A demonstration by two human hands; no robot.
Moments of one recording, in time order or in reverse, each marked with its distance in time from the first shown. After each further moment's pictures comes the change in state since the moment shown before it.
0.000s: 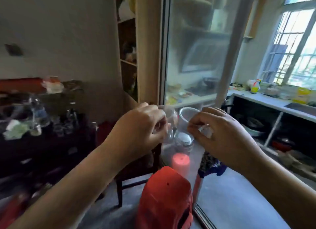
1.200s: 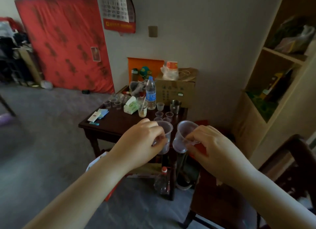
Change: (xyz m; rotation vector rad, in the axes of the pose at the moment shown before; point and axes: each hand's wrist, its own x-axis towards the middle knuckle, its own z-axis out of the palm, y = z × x) left_hand -0.048 -0.396 0.010 0.359 -0.031 -0.660; right_hand 0.328 -0.023 0.405 0.495 -0.417 -0.543
